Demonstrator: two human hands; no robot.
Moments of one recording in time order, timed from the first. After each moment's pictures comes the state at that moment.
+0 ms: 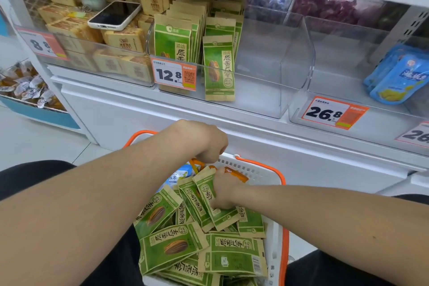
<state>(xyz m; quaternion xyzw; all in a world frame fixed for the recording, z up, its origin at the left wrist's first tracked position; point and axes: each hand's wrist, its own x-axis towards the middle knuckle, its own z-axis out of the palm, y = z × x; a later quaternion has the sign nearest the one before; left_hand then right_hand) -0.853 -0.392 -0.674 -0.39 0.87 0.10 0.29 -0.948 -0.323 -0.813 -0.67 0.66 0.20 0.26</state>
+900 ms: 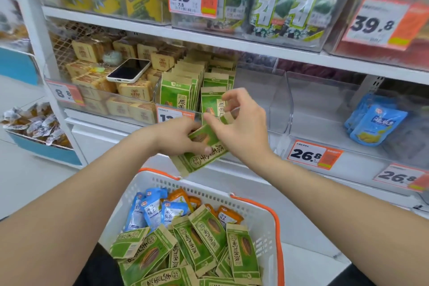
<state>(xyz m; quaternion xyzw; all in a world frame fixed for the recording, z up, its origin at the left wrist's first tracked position) -0.787 -0.416 -0.598 -0.45 0.82 0.33 -0.09 -0.964 -0.368 -0.602 -0.64 0.60 -0.49 0.02</state>
